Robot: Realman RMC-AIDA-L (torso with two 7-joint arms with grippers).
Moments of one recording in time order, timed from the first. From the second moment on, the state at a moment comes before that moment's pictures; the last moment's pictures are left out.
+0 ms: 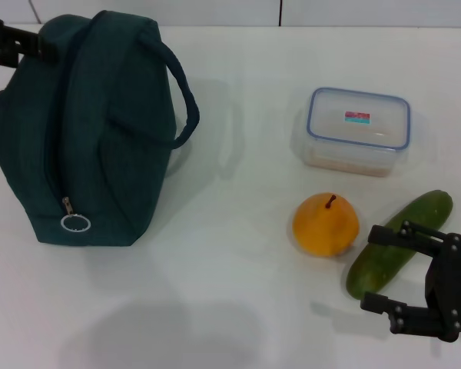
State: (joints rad) left arm -0.64 -1.91 0.59 1.29 2.45 1.75 -2.59; right arm 0.40 2.02 -0.77 -0.26 -1.80 -1.84 0.74
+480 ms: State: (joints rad) left arm -0.64 -1.92 0.65 1.22 2.47 1.71 -2.56; right arm 0.40 2.02 -0.77 -0.26 -1.80 -1.84 0.74
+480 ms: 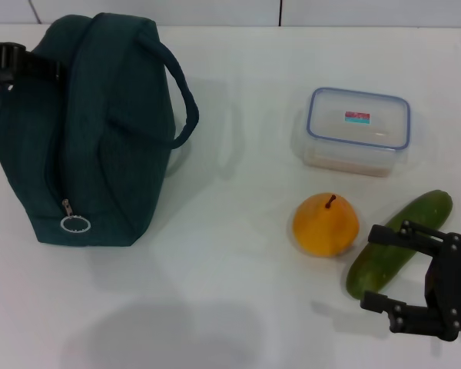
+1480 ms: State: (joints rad) left arm -0.64 -1.94 0.65 1.23 2.40 1.73 -2.50; right arm 0.40 2.02 -0.77 -0.26 -1.80 -1.84 0.74
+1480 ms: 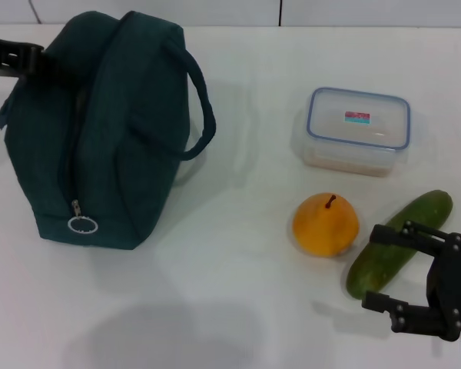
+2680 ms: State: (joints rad) left arm -0.54 -2.05 0.72 1.22 2.13 1.74 -2.59; right arm 0.31 2.01 -0.76 -0.10 -1.20 -1.70 1.41
